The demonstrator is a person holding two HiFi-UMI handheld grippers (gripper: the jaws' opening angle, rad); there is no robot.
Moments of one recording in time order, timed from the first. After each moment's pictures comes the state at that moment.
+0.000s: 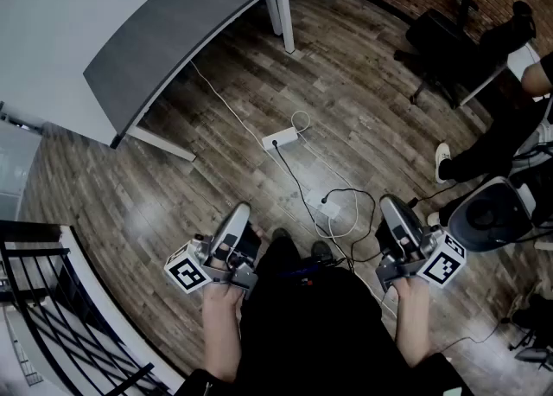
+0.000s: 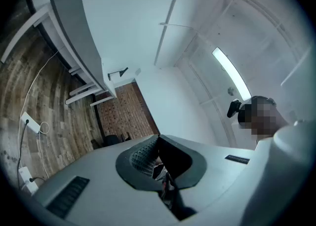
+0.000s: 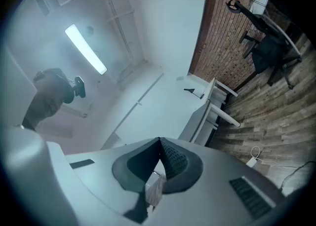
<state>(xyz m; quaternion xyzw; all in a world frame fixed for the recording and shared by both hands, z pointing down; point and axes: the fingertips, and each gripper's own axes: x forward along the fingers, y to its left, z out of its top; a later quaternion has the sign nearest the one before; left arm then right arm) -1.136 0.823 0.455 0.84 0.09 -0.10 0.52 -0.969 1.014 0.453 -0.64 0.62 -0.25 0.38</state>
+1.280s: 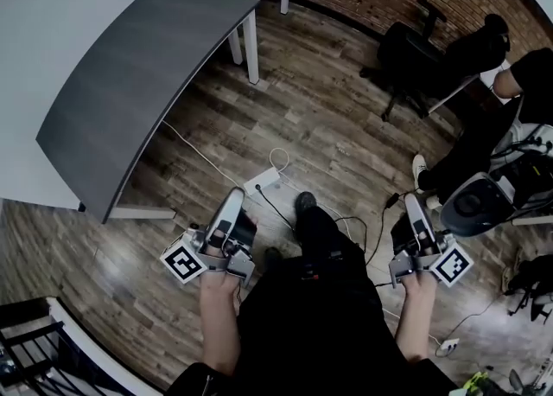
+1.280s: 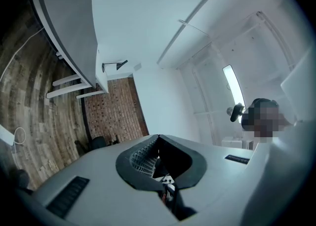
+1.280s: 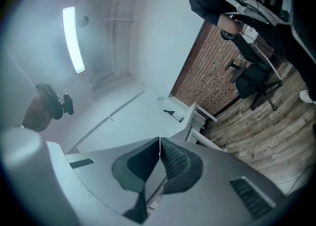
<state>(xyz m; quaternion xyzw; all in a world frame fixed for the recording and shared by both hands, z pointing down) -0.986 0.584 0.444 0.79 0.17 -0.12 0.57 -0.837 0.873 0.429 -0.76 0.48 -0.19 0.40</state>
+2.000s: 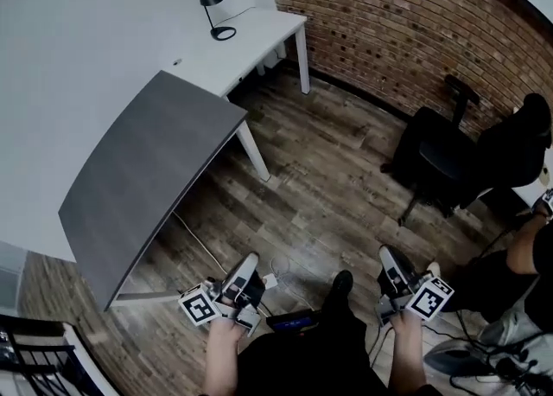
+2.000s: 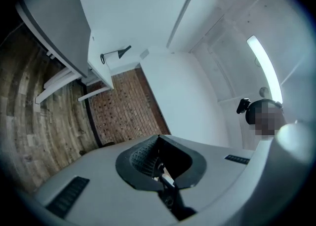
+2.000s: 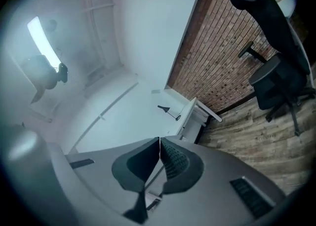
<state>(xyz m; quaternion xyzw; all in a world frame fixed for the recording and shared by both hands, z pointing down) -0.620 0.586 0.456 0.83 0.11 -0.04 0.54 -0.448 0.814 0.496 -0.72 0.53 -0.26 0.36</state>
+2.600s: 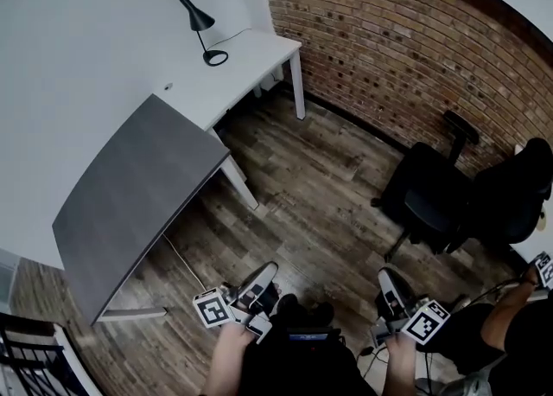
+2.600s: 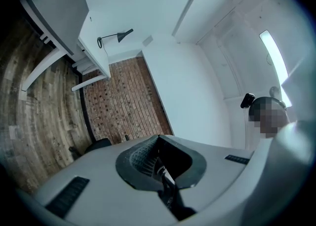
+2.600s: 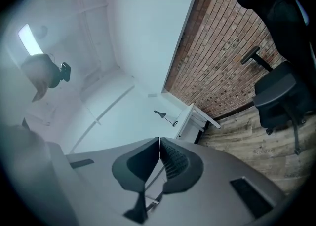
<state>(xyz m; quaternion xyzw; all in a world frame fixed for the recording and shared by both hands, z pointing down) -0.439 0.618 0.449 0.83 0.12 -0.01 0.55 -0.308 0.829 0.474 -0.72 0.53 -0.27 0.36</state>
